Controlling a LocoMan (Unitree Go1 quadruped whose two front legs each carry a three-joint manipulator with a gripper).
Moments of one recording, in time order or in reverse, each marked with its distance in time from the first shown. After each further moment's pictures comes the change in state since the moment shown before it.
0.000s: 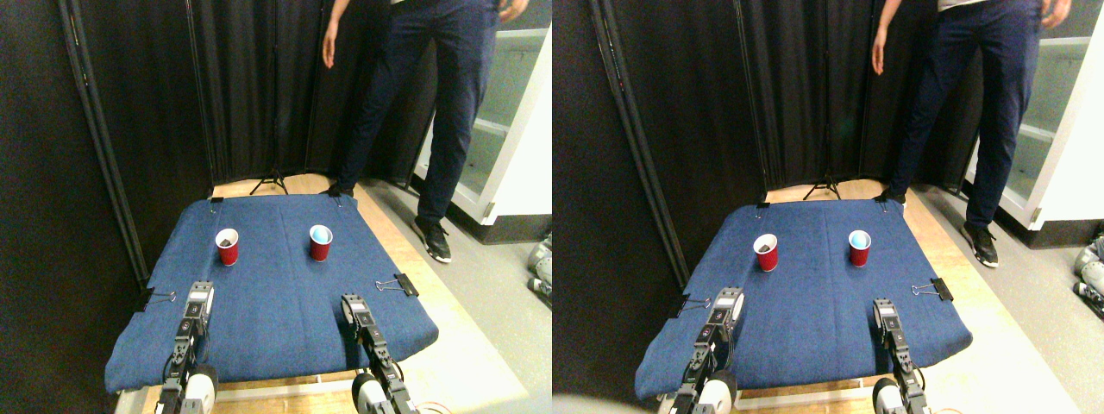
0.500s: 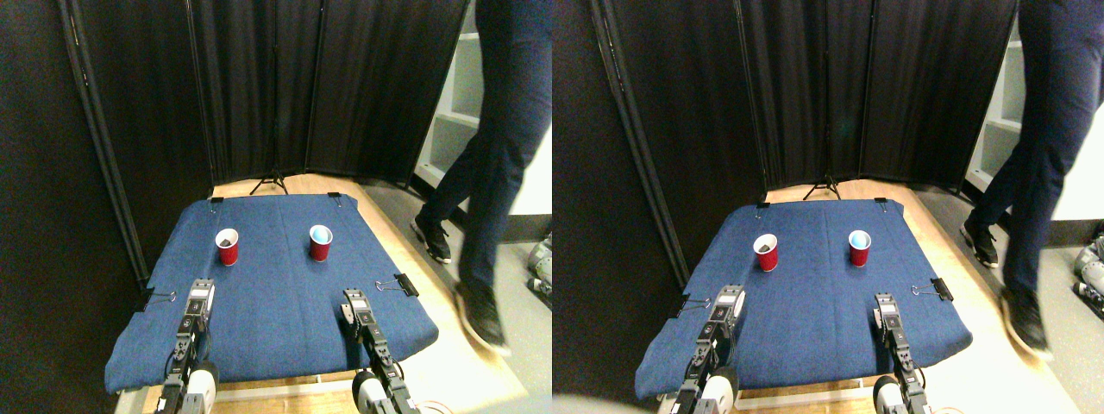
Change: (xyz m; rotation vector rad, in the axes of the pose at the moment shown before) right arm 0.001 -0.002 0.001 -0.005 -0.004 -0.004; left arm 0.005 0.000 0.000 0.007 -0.017 -0.008
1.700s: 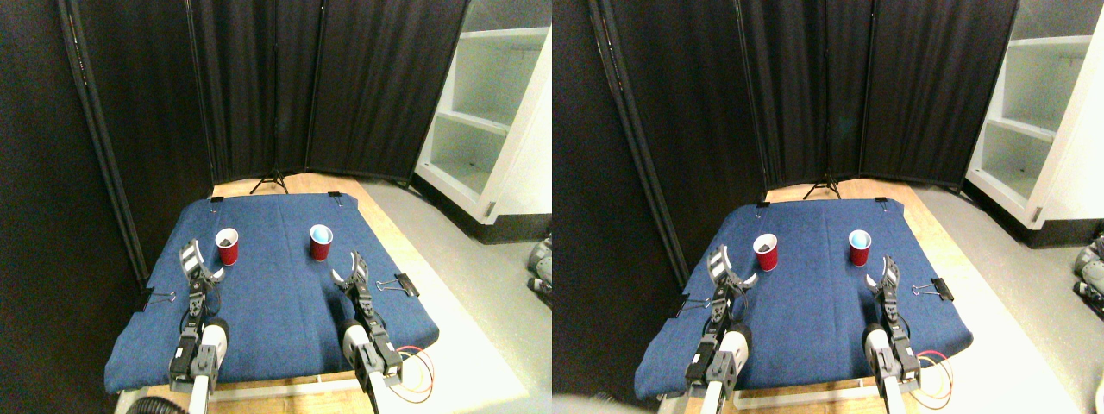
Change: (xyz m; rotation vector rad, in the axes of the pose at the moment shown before) right arm 0.047 -0.003 0.028 0.763 -0.094 -0.141; left arm 0.041 0.011 0.021 -0.725 -0.124 0.232
